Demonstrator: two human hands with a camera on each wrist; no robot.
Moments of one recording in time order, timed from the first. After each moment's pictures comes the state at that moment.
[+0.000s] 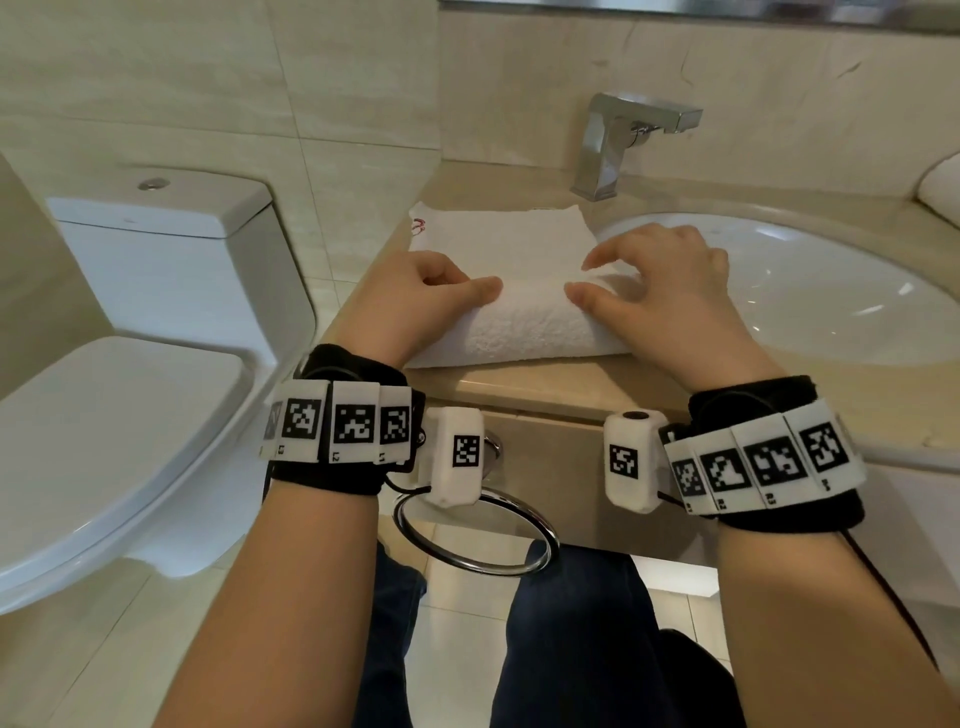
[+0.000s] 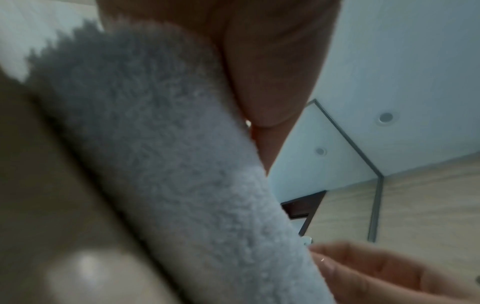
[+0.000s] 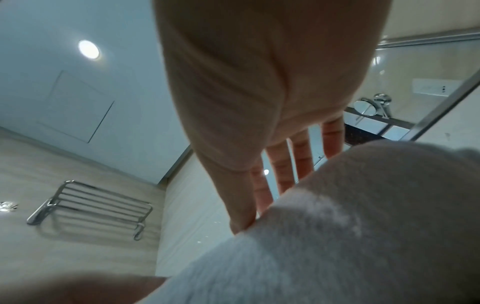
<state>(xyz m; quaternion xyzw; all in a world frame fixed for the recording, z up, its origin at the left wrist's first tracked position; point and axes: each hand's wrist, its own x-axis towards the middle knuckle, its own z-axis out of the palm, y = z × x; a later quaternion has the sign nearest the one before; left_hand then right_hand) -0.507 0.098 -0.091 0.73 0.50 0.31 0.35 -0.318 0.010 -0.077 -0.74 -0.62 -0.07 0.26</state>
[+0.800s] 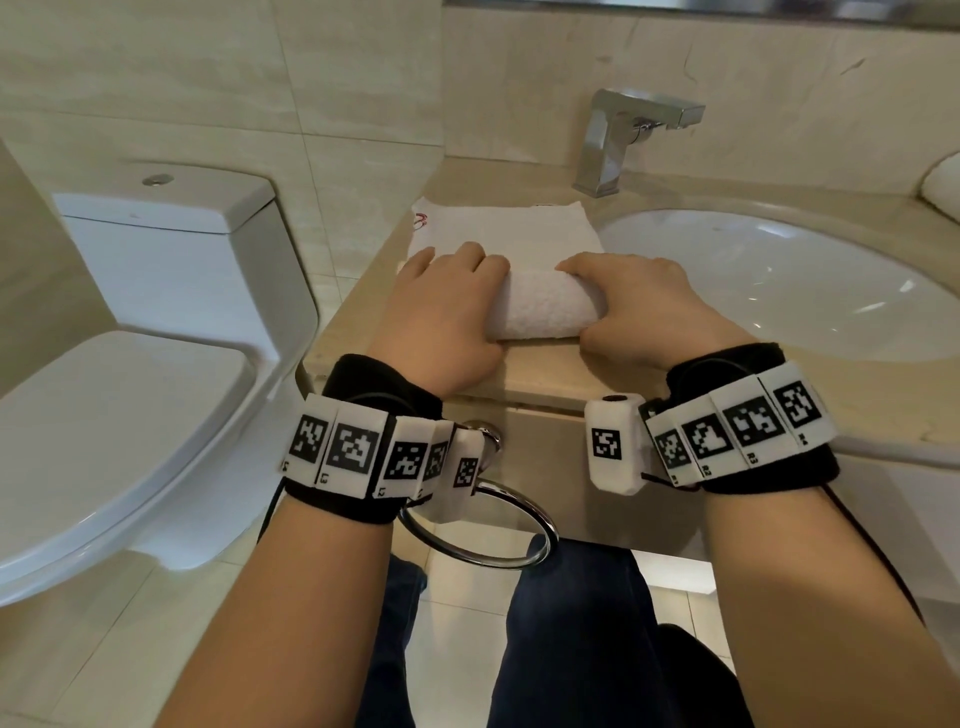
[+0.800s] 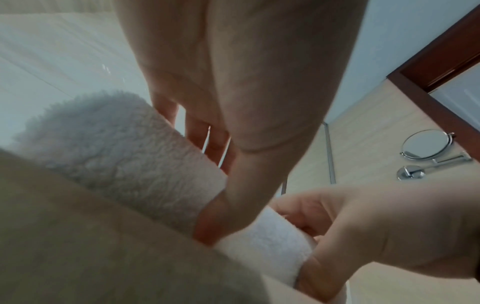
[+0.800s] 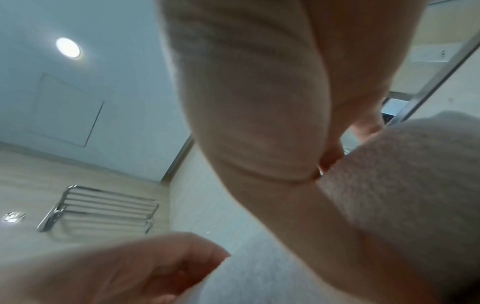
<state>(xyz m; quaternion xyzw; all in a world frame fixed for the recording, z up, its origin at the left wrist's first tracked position) -0.495 0.075 -0.092 0.90 0.39 0.19 -0.06 -0.329 0.019 -0.070 -0.75 -0.65 0.01 0.10</state>
